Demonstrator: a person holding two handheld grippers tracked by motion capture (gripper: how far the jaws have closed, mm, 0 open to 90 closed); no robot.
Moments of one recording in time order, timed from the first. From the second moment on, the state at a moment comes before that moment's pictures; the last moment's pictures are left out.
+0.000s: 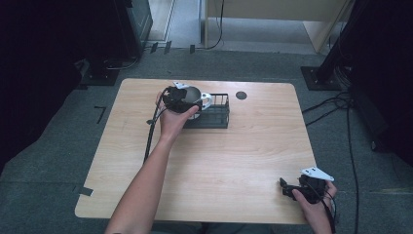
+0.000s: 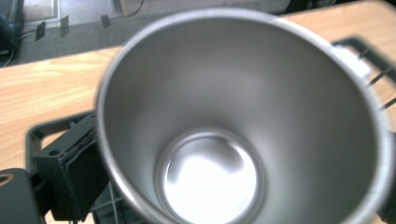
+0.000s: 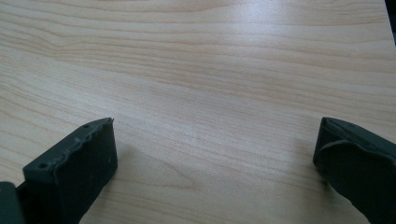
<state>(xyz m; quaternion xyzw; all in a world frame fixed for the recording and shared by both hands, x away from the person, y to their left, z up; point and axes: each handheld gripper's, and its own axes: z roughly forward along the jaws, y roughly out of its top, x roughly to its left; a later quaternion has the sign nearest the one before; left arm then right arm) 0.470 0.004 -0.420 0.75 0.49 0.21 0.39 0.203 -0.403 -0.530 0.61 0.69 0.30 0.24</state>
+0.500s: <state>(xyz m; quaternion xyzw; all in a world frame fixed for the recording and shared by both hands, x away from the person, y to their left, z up) 0.450 0.037 -0.384 0.72 0.49 0.19 0.46 0.203 -0.403 -0.530 0.61 0.69 0.30 0.24</state>
